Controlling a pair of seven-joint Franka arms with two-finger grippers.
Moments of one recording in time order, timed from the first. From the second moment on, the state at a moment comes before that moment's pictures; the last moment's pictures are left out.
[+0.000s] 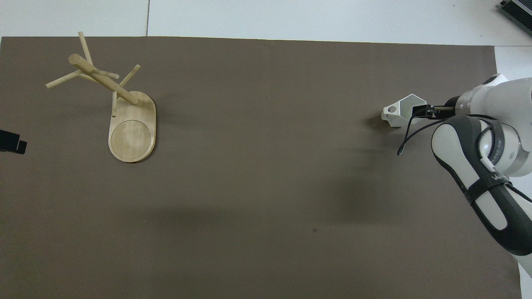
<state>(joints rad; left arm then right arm) 0.01 -0.04 -0.01 -1.51 0.01 1.44 0.14 0.01 0.30 -0.13 -1.89 0.11 2.38 -0.08</state>
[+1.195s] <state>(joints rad) 0.01 -0.04 -0.01 -1.51 0.01 1.44 0.14 0.01 0.34 -0.13 -1.88 0.18 2.41 -0.14</state>
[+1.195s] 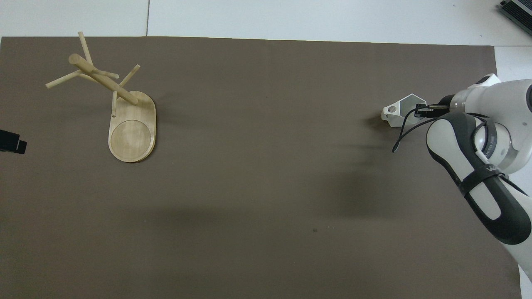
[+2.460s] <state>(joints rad) 0.01 -0.04 -0.01 -1.51 0.01 1.44 0.14 0.03 0.05 0.09 -1.65 0.26 1.70 -0.11</state>
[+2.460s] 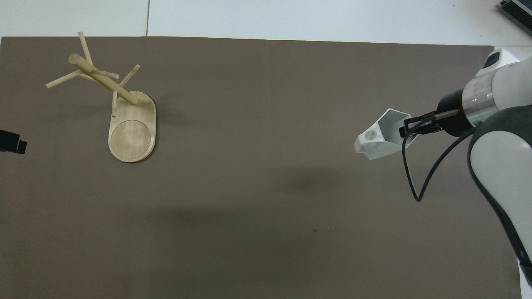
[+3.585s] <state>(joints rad) 0.01 -0.05 0.00 -1.51 -0.03 1.44 0.35 0.05 0.08 0.38 -1.63 0.91 1.98 0.17</state>
